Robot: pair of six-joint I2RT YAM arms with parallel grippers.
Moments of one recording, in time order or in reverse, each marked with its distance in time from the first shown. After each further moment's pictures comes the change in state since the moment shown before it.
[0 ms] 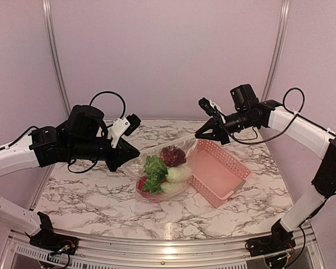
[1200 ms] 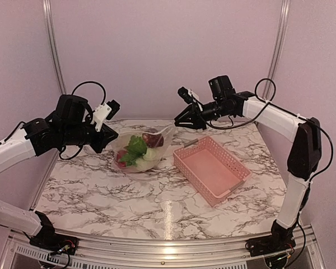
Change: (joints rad) left arm 0.252 -0.030 0.026 -0.039 -0.069 0.126; right arm 0.060 0.322 0.347 0.111 0.008 0.065
